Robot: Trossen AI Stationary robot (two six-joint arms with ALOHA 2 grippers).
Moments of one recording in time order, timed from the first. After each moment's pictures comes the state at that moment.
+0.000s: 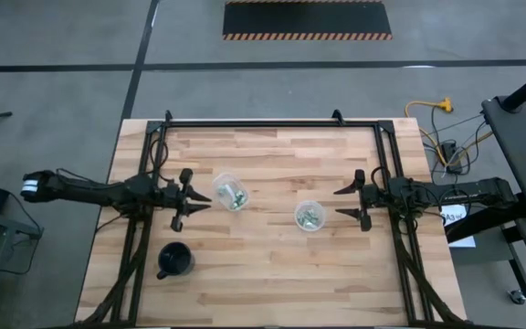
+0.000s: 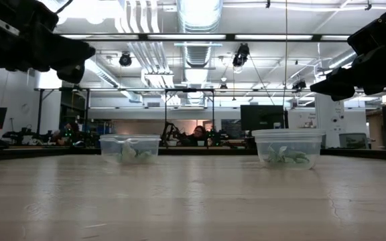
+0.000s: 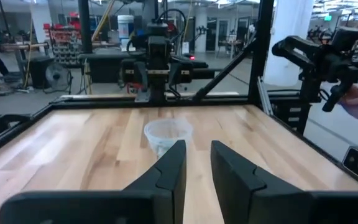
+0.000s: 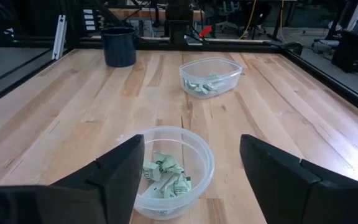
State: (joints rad) left arm -0.03 0.42 0.04 0.42 0.08 -0.02; right arm 0.04 0.23 0.01 0.01 0.03 0.02
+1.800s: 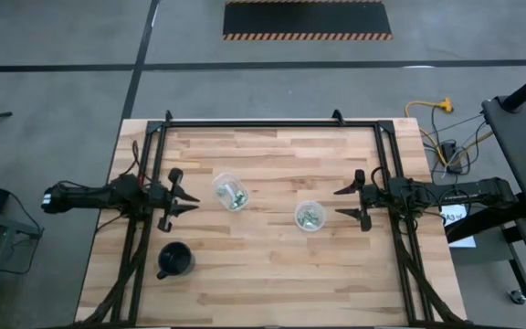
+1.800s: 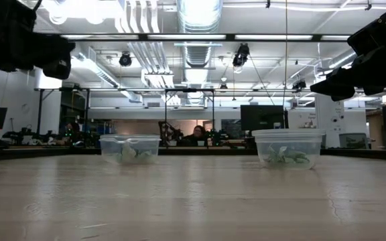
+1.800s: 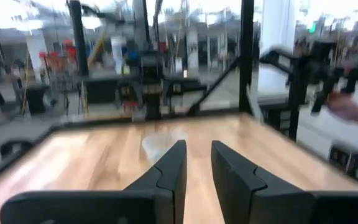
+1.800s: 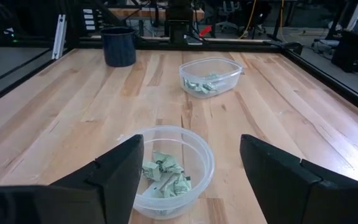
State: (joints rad) left arm -0.03 0.04 0.01 0.07 0.11 0.04; right arm 0.04 0.23 0.01 0.01 0.03 0.02
